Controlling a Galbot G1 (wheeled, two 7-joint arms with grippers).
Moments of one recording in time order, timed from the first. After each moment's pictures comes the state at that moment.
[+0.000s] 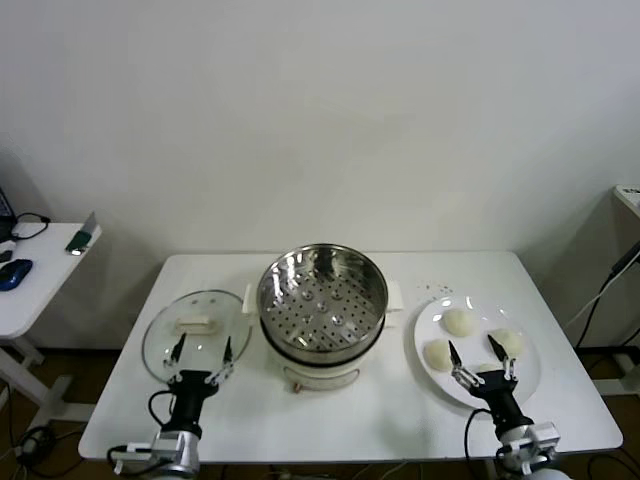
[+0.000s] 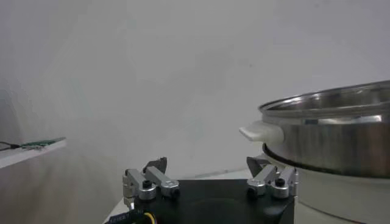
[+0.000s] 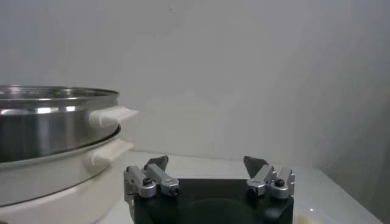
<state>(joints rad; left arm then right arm) 1.54 -1.55 -0.63 -1.86 0.13 -0.18 0.04 -1.51 1.16 0.63 1.80 0.29 0.10 -0.13</state>
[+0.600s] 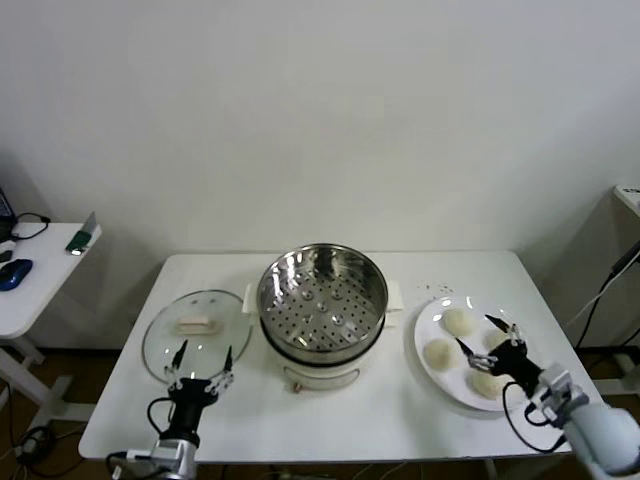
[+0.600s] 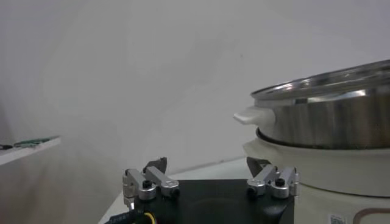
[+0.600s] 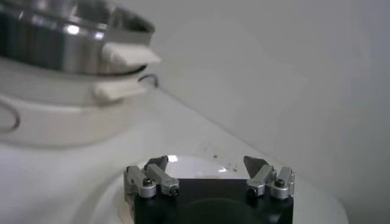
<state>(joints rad) 1.56 -1.52 -0.63 -1.84 0.13 -0.20 0.05 -1.24 0.66 0.55 1.63 0.10 -0.12 -0.62</state>
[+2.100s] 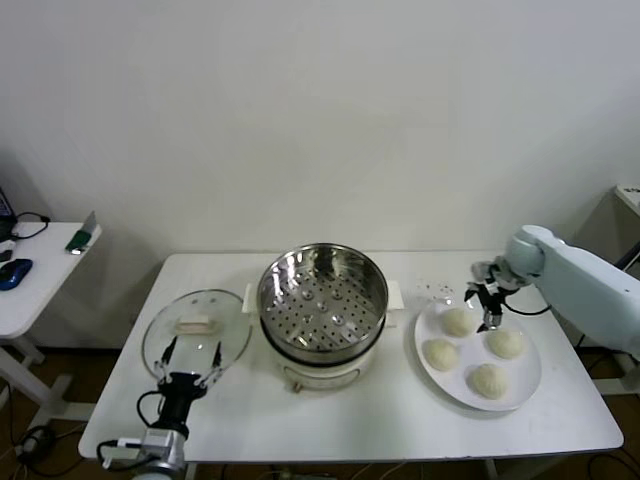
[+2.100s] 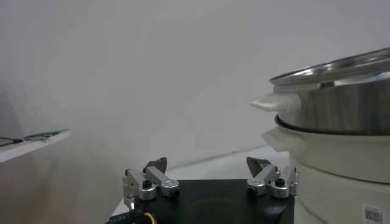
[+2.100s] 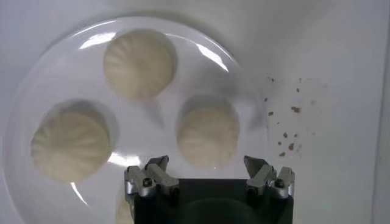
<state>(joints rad) 1.52 -1.48 -0.66 -1.80 0.10 -0.16 0.05 0.09 0.85 -0.91 0.85 -0.11 -0.02 -1.12</state>
